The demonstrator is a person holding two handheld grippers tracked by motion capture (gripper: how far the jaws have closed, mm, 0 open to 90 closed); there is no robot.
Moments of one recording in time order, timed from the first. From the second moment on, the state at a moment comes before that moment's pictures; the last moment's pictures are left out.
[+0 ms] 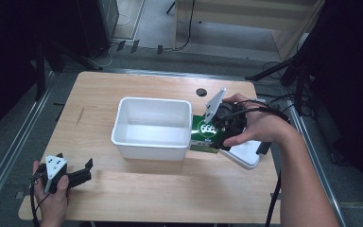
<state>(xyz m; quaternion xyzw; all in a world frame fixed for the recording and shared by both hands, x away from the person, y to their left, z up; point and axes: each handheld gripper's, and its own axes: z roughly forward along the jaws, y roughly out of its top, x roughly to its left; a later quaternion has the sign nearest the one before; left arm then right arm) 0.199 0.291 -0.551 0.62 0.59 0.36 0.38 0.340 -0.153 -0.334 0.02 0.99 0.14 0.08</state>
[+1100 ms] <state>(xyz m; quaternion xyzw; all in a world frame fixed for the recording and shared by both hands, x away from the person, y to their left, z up) 0.198 0.291 -0.551 0.62 0.59 0.35 0.38 0.357 -0.105 -0.323 0.00 0.99 0.14 0.07</state>
